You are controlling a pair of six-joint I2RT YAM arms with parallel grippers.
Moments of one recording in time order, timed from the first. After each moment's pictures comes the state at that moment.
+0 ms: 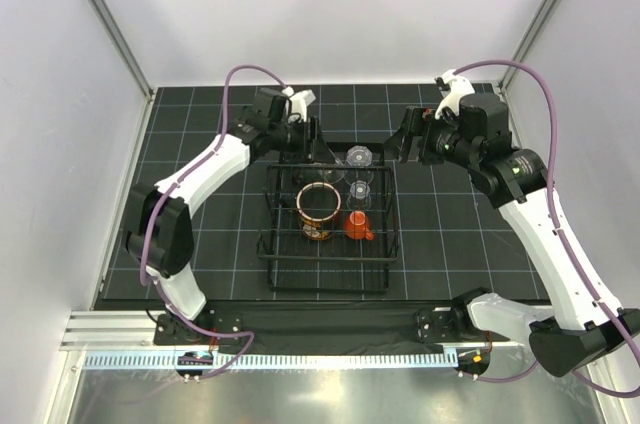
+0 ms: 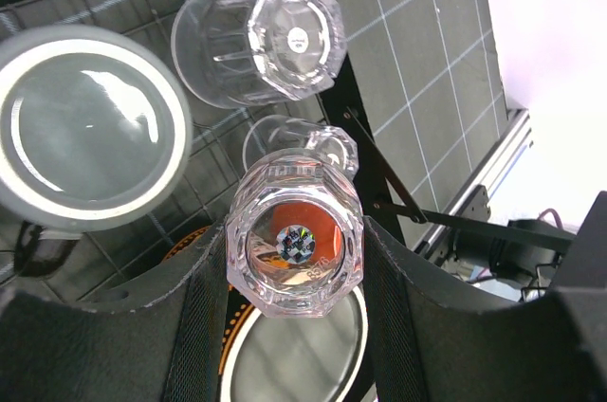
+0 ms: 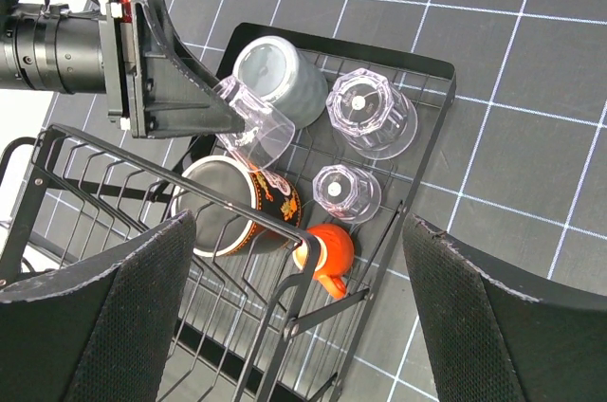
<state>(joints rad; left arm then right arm) -0.47 1.74 1.43 -0.42 0.55 -0.44 0.36 1.12 1.37 -0.73 -0.16 0.34</state>
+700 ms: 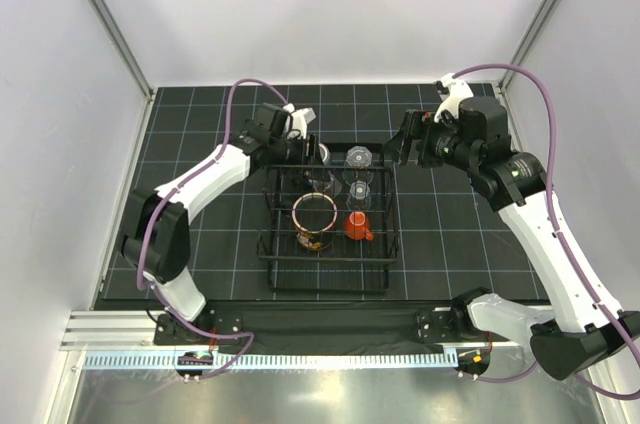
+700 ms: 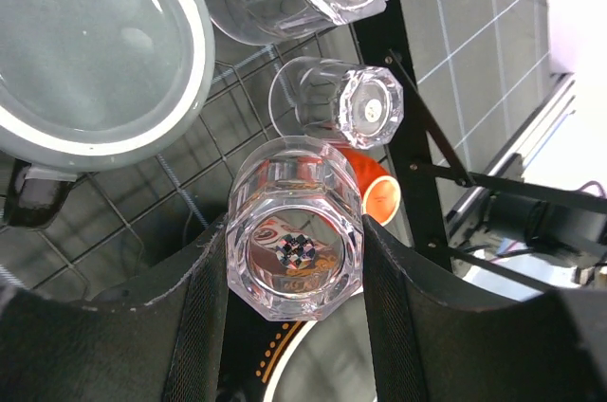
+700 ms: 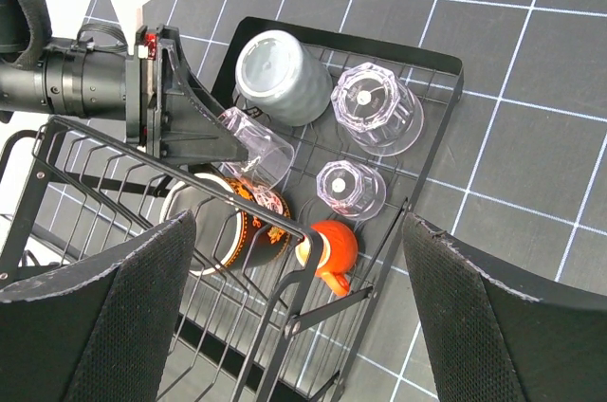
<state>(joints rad) -0.49 1.70 1.31 -0.44 0.53 -0.41 0.36 1.10 1.34 -0.71 -0.18 0.34</state>
